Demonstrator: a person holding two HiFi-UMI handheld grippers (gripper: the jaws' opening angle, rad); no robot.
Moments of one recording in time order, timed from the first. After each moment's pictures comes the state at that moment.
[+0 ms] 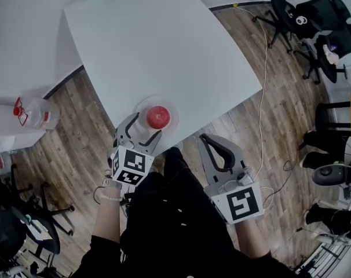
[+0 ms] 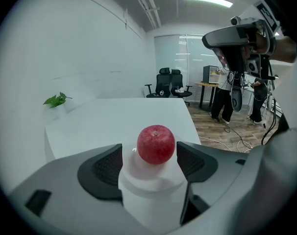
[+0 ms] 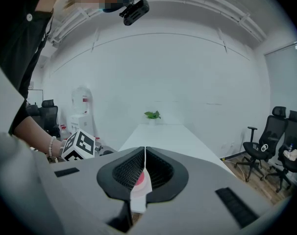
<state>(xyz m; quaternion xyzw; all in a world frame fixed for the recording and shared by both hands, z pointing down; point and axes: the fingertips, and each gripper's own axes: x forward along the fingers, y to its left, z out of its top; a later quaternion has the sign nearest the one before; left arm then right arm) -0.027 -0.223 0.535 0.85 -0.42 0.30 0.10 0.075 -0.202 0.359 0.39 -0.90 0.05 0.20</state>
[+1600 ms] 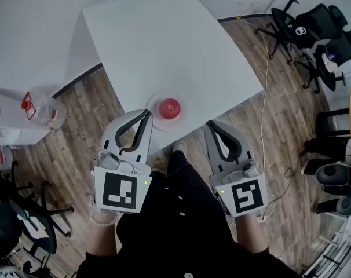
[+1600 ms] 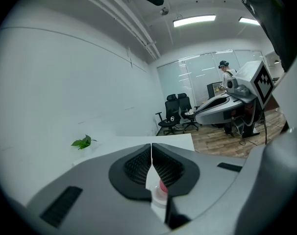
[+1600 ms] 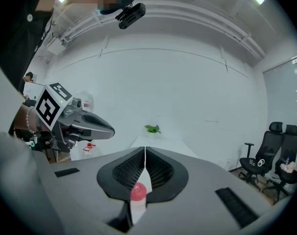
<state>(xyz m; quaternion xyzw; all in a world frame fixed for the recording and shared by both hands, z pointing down) -0.071 -0.179 0.311 0.85 -0.50 0.19 -0.02 0.036 -0.176 0.294 0.41 -0.90 -0.02 0.13</state>
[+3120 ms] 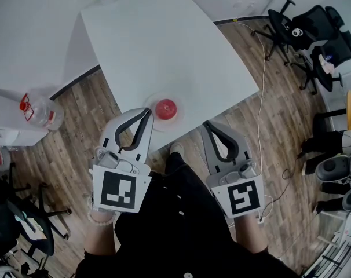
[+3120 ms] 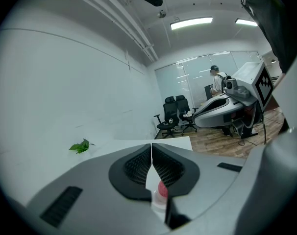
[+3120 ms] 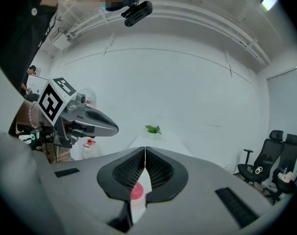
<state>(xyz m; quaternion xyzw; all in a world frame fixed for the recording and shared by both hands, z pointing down) -0.058 -0.178 0.298 0.85 -0.49 0.18 -0.04 0.044 -0.167 0.296 0.40 -0.90 -0.05 0.17</state>
